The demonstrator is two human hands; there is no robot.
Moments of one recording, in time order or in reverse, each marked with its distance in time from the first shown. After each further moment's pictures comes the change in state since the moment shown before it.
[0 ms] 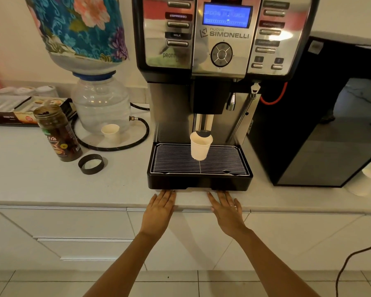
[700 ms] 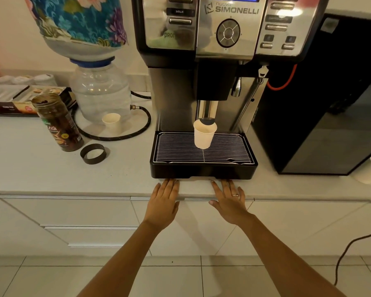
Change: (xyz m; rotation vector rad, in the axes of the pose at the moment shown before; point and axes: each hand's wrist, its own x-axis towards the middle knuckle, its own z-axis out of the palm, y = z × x) left_hand -0.005 0.000 0.001 0.085 -0.084 0.024; right_hand 0.002 -0.003 -0.003 -0.053 -0.093 0.017
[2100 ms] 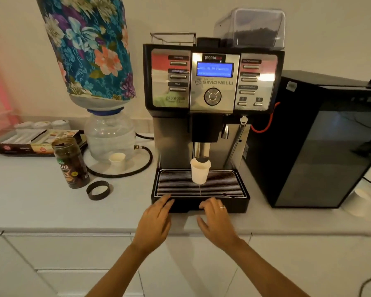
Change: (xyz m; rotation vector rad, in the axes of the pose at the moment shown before) left_hand 0.013 -0.010 -0.084 -0.271 0.384 0.098; right_hand -0.004 -0.046 -0.081 0.289 0.619 -0.272
